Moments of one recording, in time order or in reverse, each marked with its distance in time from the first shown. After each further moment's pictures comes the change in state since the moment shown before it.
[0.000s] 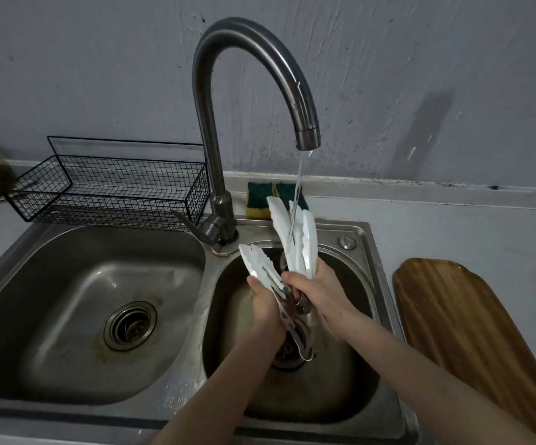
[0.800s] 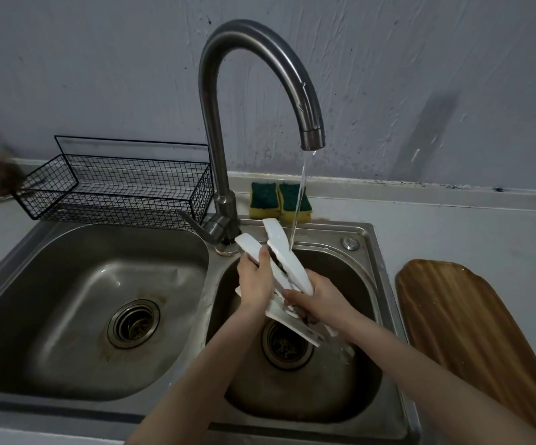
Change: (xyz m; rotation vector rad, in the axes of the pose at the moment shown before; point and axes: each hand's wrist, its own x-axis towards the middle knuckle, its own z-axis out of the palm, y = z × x) left_hand 0.016 0.033 -0.008 0.418 0.063 0.427; right_hand 0.000 0.011 -0.004 -0.288 -0.160 -0.037
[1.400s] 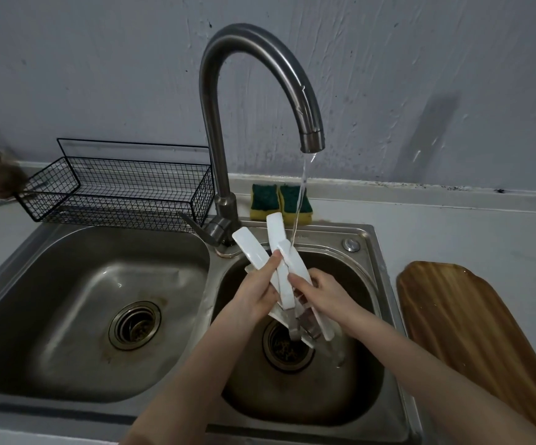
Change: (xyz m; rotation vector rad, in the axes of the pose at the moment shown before) left_hand 0.005 0.000 -0.008 -0.440 -0.378 -0.323; right_hand 0.010 0.001 -0.005 -0.054 0.066 0.080
